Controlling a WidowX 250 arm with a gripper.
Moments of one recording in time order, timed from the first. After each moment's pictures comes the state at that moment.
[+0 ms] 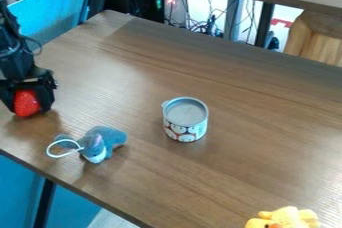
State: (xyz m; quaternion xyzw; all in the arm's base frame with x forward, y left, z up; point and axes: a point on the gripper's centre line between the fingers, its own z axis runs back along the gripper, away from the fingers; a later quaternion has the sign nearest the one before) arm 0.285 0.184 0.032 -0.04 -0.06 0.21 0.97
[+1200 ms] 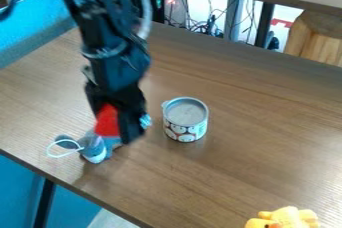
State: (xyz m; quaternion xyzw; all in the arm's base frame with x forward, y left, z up) arm 0.240 -0.028 0.096 -0.03 -0.06 -0.18 0.98
